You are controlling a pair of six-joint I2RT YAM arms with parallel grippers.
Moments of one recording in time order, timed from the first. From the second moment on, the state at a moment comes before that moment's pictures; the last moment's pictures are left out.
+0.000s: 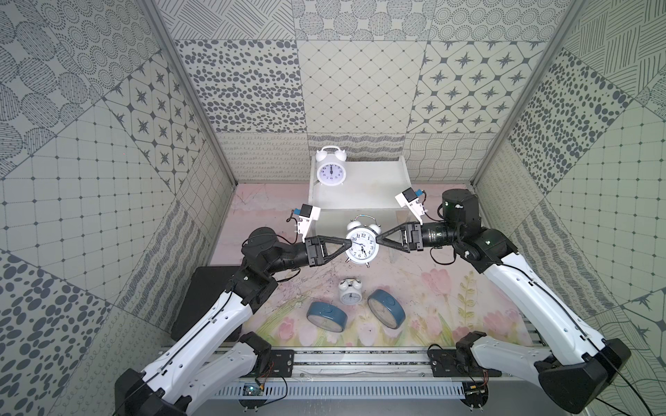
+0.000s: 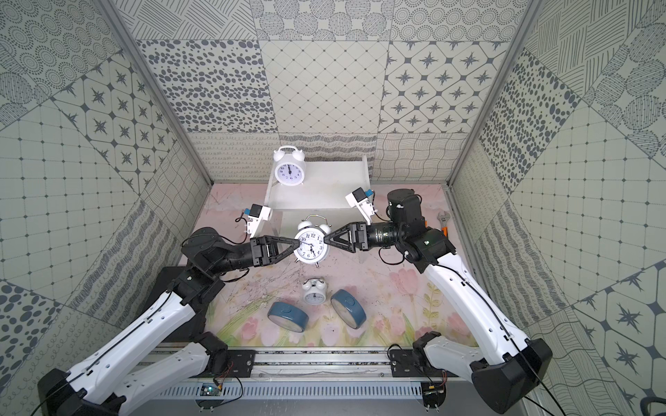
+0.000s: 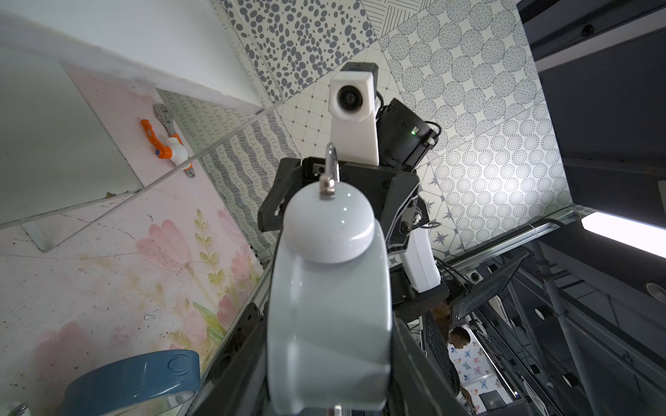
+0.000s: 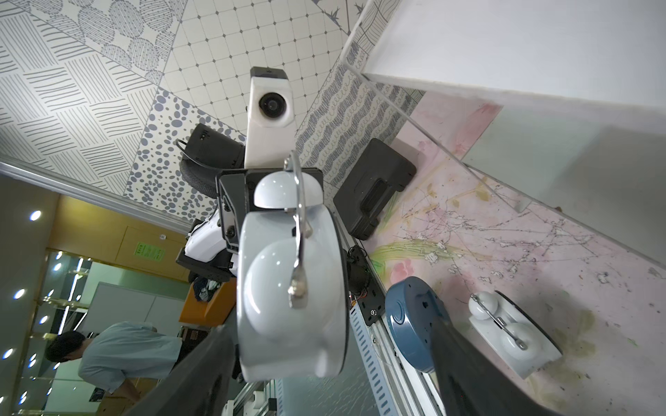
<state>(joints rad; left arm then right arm) -0.55 0.89 0.76 0.21 0.85 -1.09 0.48 1.16 1.23 -0.47 -1.00 0.58</state>
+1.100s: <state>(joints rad) -0.55 0.90 0.76 0.23 0.86 -1.07 0.53 1.13 1.19 -0.42 -1.03 0.61</state>
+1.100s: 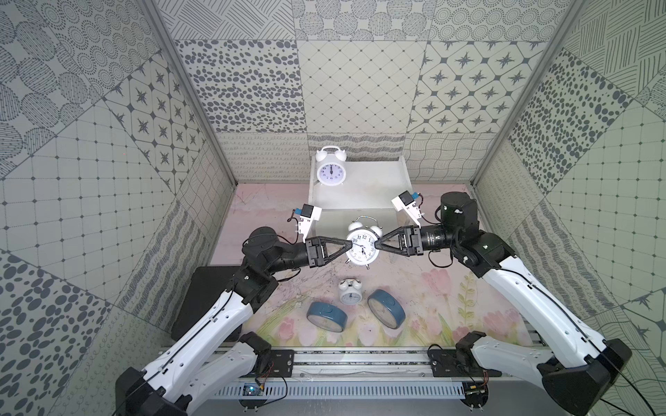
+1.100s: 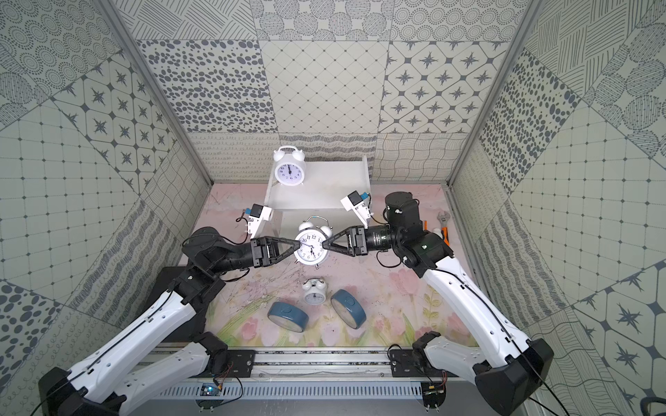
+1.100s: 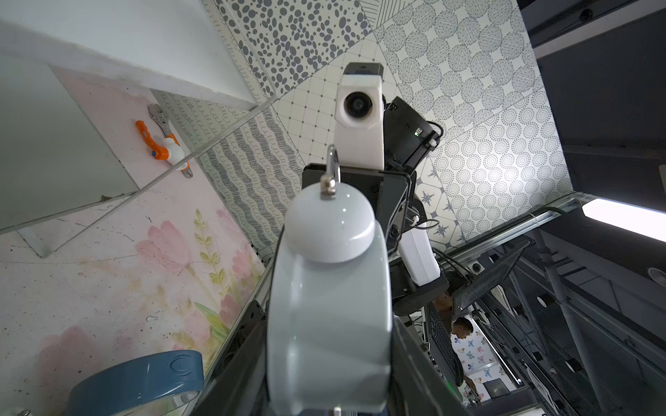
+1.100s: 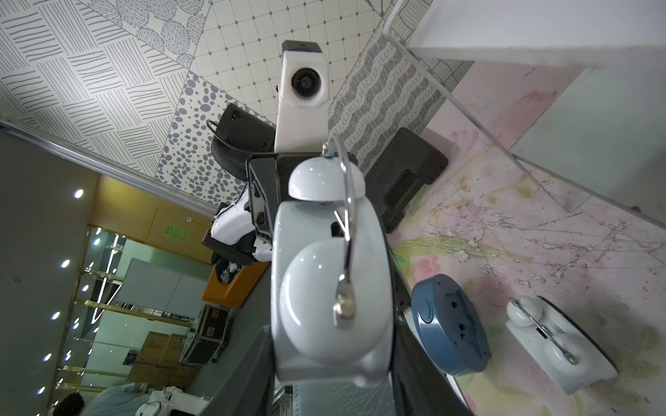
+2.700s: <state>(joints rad) -0.53 0.60 0.69 -0.26 0.35 -0.92 0.32 1.89 2.39 -1.07 -0.68 -0.34</state>
